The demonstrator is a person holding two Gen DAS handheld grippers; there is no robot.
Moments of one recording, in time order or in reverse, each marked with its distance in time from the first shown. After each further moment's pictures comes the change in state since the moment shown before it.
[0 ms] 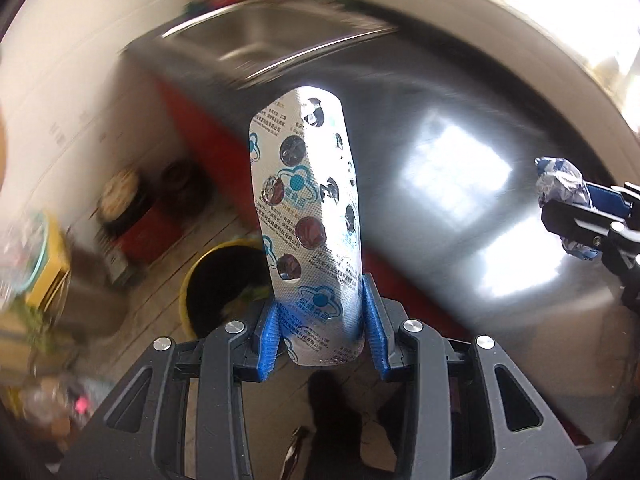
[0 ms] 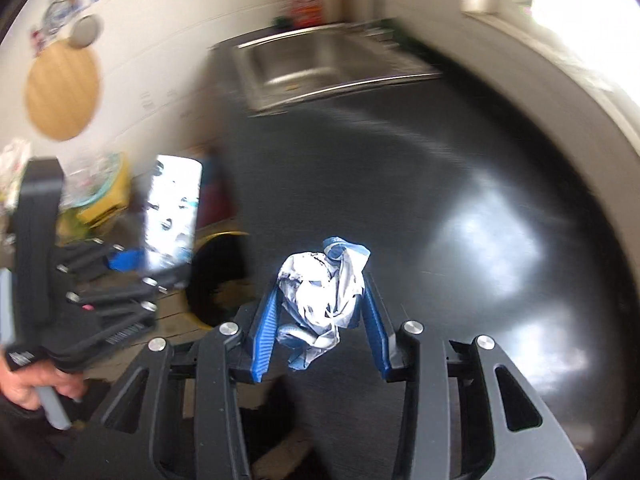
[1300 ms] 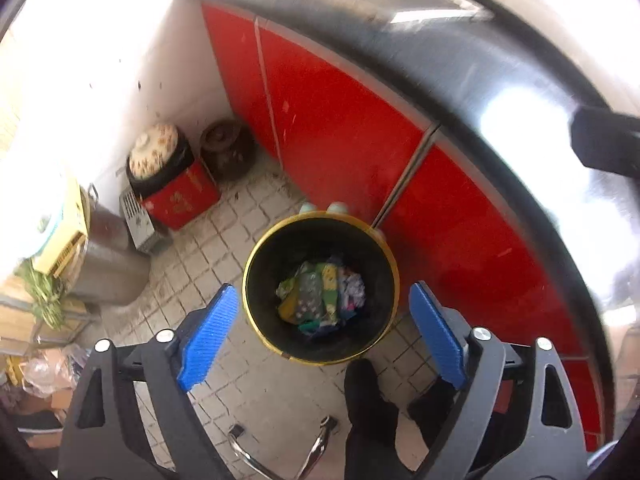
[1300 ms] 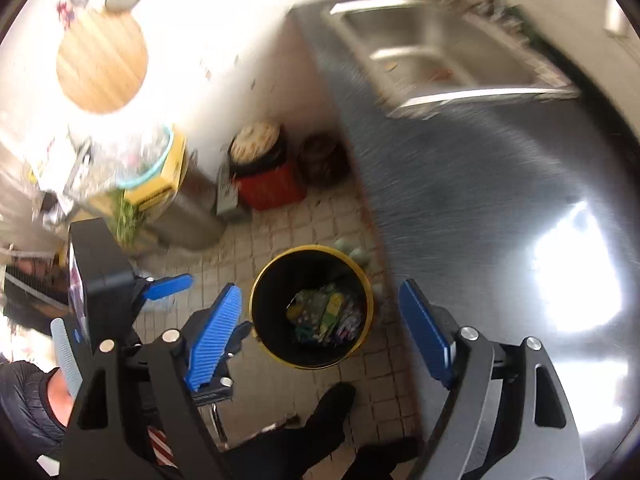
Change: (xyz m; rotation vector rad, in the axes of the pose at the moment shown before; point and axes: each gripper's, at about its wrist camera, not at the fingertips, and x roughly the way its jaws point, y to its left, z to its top) left arm 0.045 0.108 0.001 -0.074 0.057 0.064; right arm 0.084 0.087 0.084 -0.057 0.063 0.147
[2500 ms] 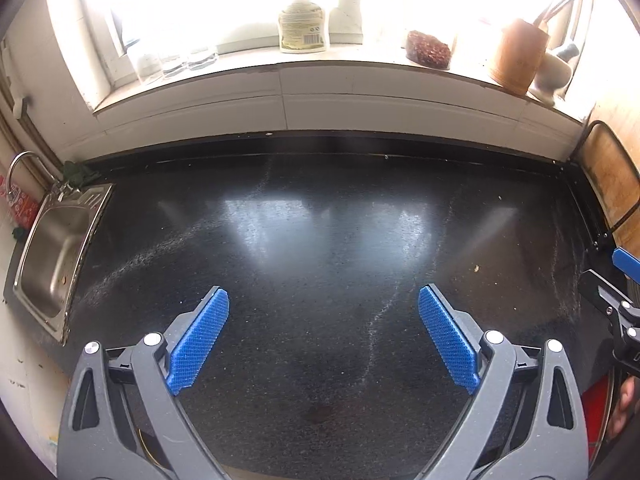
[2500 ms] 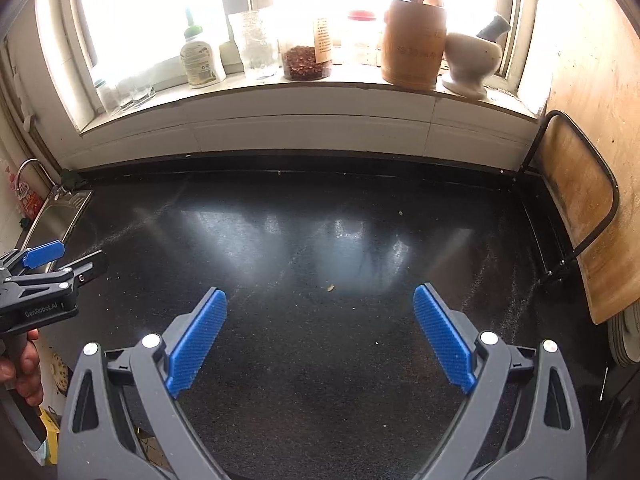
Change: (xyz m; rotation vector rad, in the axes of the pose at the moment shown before) left arm -0.170 -0.491 0.014 0.761 -0.181 -0.341; right arm -0.382 -0.263 -0.375 0.964 -0.322 -0.780
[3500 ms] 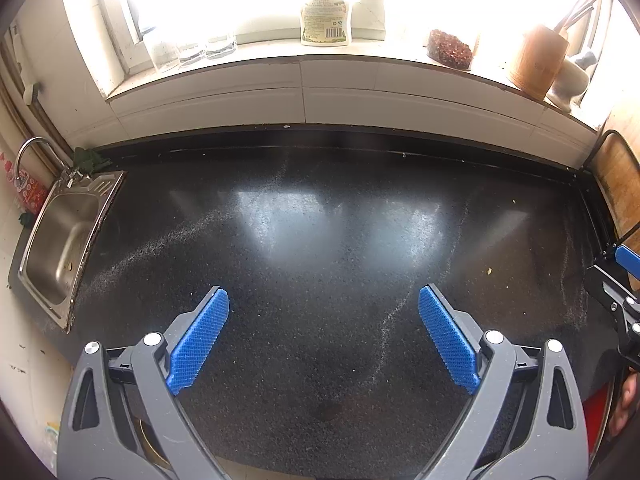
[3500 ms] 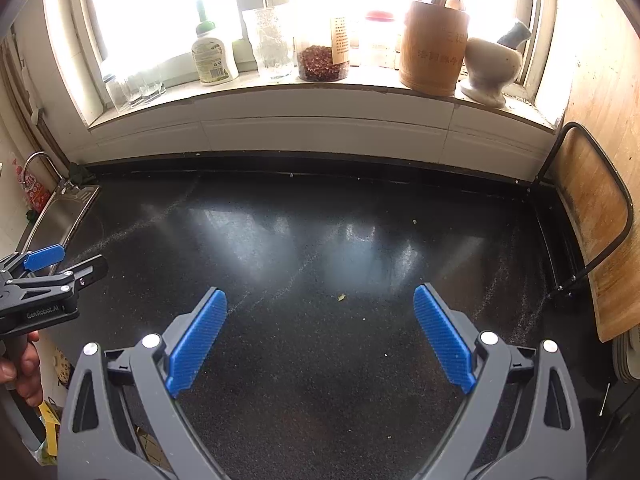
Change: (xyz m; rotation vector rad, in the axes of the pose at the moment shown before) left arm 0.003 0.010 0.000 -0.048 0.017 0.038; right arm 0.008 0.010 0.010 -0.033 0.005 0.034
